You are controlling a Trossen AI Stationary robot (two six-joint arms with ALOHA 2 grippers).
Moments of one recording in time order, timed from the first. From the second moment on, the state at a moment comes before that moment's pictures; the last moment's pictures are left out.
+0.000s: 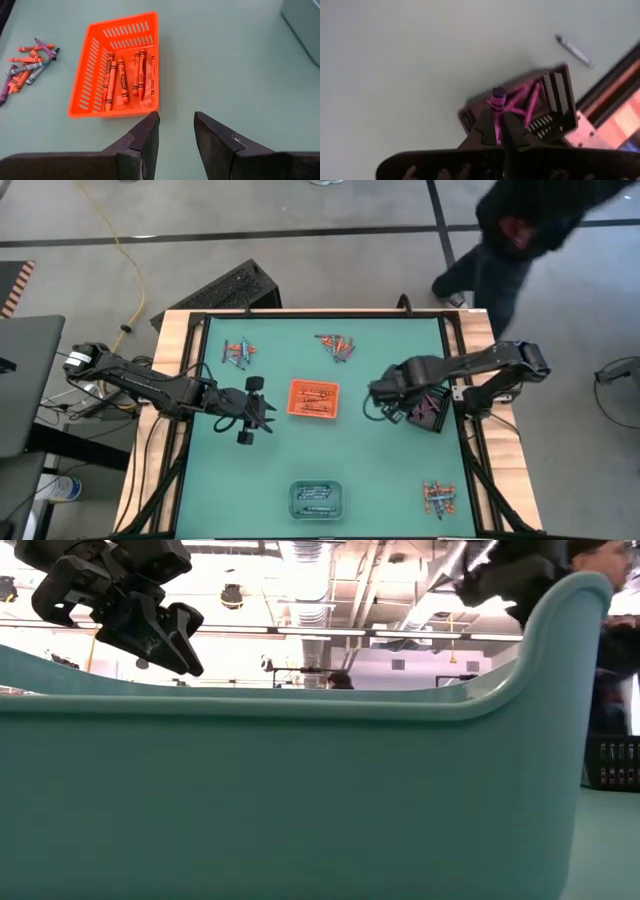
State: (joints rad) left arm -0.22 1.05 0.57 -0.17 -0.21 0.08; right arm 0.13 1.51 1.30 -1.51 0.16 0.95
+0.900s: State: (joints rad) left arm -0.22 1.05 0.57 -0.20 0.09 0.29; right arm 0.06 1.13 0.76 -1.22 0.18 1.45
